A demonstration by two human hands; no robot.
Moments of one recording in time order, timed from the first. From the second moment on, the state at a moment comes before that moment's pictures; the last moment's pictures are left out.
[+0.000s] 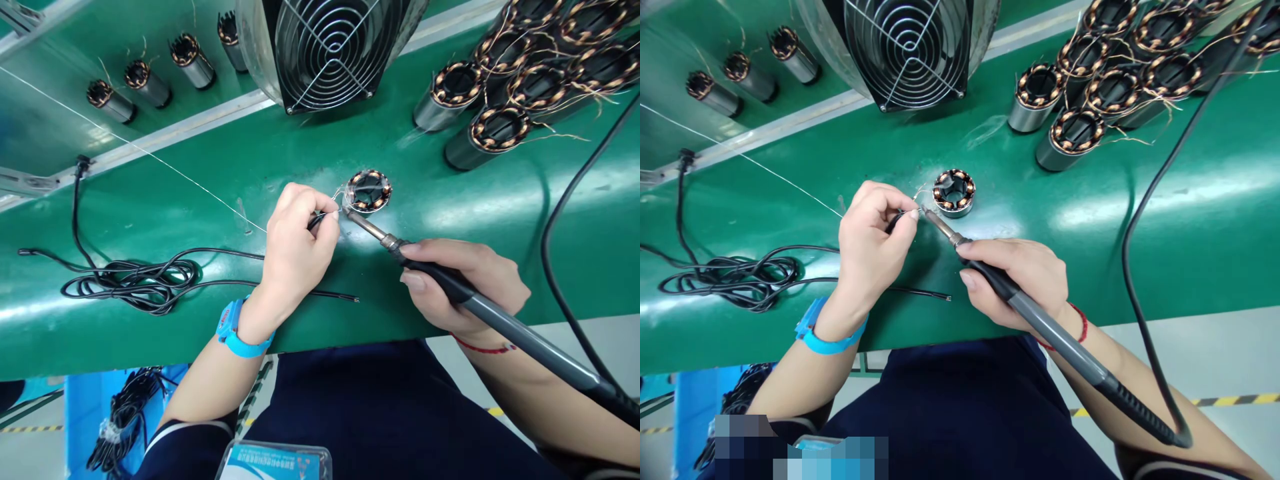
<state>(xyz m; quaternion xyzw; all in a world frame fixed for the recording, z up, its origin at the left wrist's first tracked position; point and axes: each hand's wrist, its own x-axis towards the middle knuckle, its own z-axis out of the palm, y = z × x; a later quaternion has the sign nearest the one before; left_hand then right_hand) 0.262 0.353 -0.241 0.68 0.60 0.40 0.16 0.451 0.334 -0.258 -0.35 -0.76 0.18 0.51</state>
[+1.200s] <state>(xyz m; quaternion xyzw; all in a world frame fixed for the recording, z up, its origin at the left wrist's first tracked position) 0.249 0.357 -0.234 0.53 0.62 0.37 0.44 0.427 0.397 -0.251 -0.40 -0.82 0.22 0.34</state>
